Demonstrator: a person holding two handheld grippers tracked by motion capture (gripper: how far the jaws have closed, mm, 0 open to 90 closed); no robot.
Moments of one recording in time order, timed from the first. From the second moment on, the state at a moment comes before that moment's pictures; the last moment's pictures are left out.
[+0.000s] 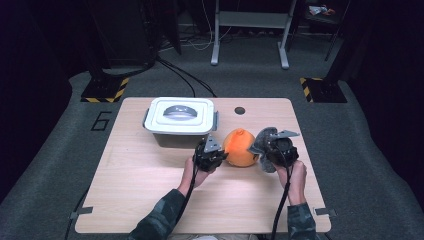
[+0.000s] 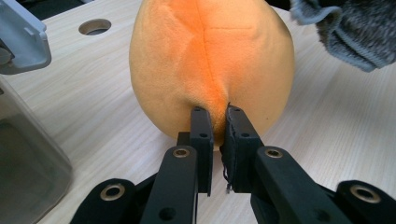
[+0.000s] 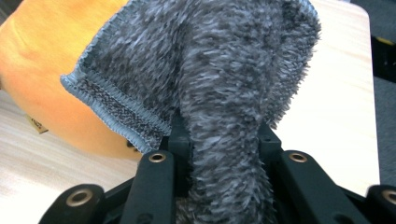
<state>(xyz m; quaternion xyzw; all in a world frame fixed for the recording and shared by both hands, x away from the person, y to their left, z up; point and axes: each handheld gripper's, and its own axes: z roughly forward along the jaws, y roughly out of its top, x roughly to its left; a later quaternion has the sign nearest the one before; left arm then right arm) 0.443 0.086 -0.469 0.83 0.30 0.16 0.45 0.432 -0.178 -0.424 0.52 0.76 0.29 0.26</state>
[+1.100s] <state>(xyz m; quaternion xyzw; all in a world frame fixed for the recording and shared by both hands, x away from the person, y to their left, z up) 0.444 0.088 -0.469 0.83 0.29 0.16 0.45 0.387 -0.203 -0.458 0.54 0.77 0.29 0.18</state>
